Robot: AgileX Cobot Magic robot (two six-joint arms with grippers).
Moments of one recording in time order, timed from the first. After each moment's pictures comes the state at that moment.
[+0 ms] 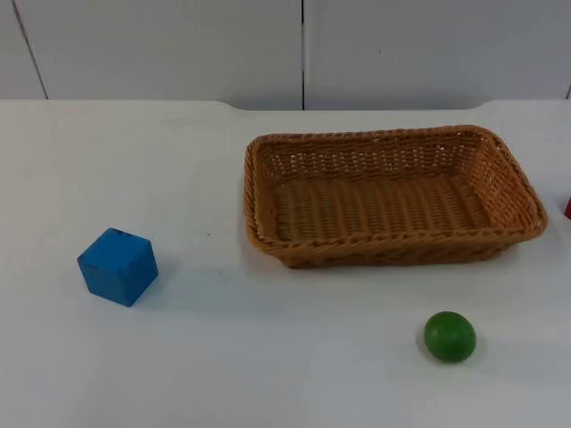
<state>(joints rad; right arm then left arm) 0.06 0.00 -0.51 -0.12 1.08 0.04 -0.03 0.00 -0.50 -0.06 1.09 0.02</state>
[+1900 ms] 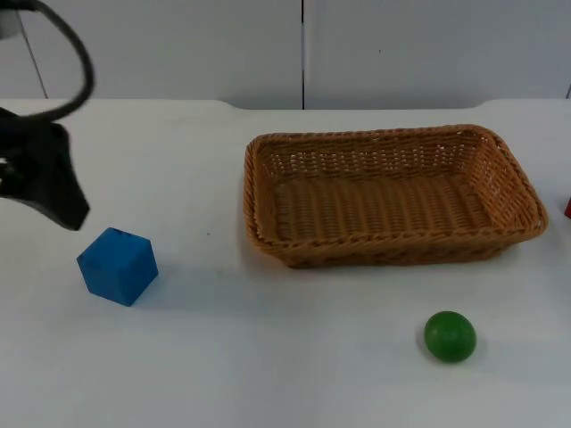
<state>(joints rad) 0.06 0.98 -0.79 -0.10 0.89 0.04 -0.09 1.50 -0.91 -0.27 0.80 0.35</state>
